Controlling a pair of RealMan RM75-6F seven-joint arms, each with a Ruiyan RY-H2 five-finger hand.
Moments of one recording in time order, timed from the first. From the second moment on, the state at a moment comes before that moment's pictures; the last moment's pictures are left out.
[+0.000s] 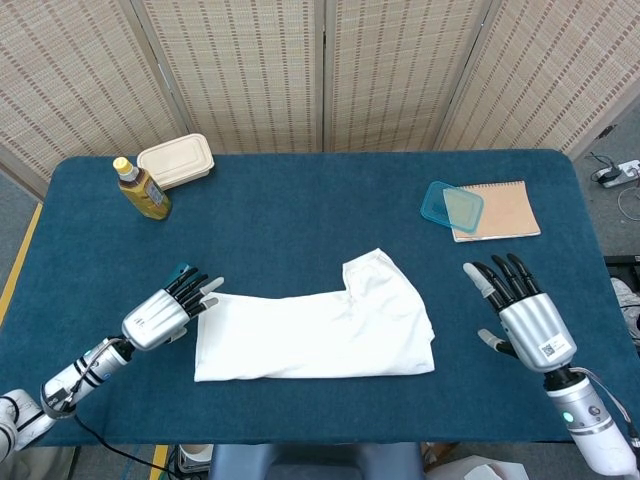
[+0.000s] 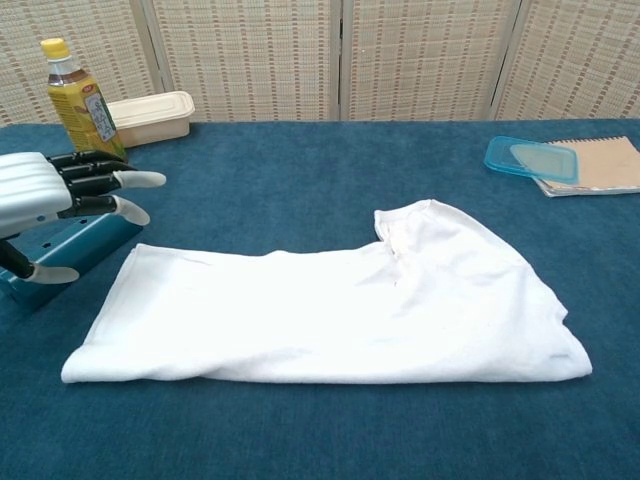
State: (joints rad) left arm -0.59 -1.51 0.07 -0.81 1.95 1.35 -0.11; right arm 0.28 -1.12 0.02 -1.62 -1.69 1.49 -0.15
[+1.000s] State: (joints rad) left arm -0.60 -1.76 0.18 -0.42 1.92 1.43 -0.19; right arm 0.24 -1.13 0.03 -1.60 -1.69 1.50 -0.12
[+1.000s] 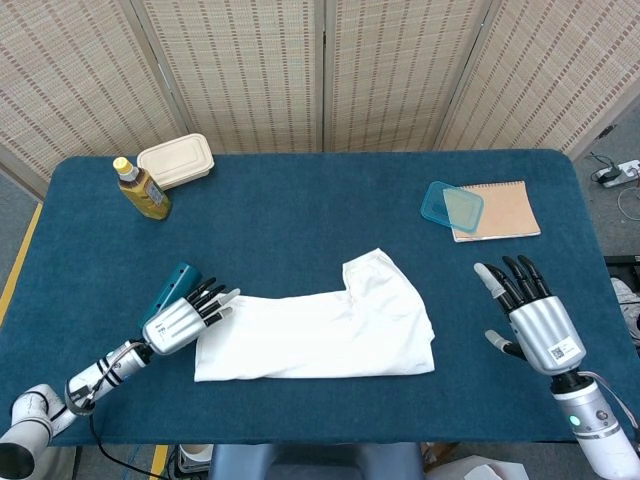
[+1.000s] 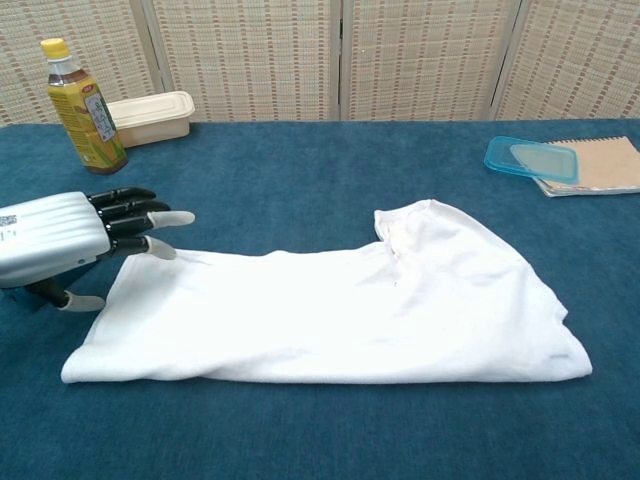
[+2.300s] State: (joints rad) left arm -0.66 -1.75 0.20 -0.59 1.85 1.37 -0.25; right arm 0.21 -1.15 0.05 -1.55 -1.70 1.55 -0.07
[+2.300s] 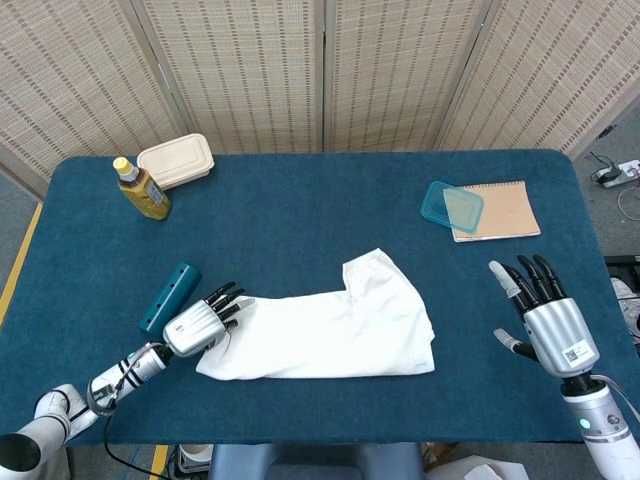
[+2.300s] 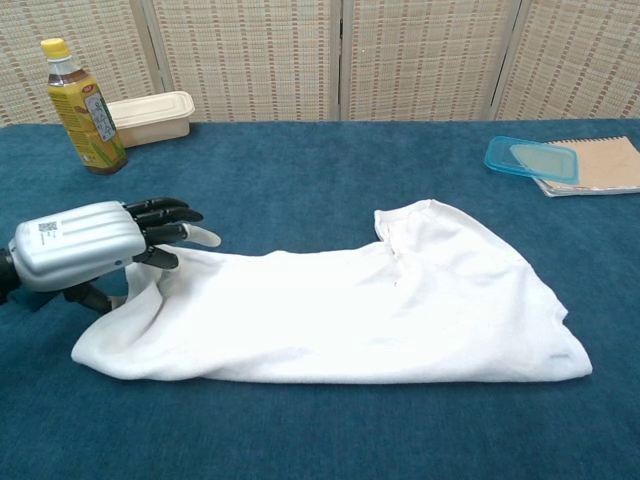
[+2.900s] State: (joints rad) left arm -0.74 -1.60 0.10 -1.09 1.78 1.24 -0.06; right arm 0.19 -1.15 0.07 -1.51 -1.70 1.61 -0.02
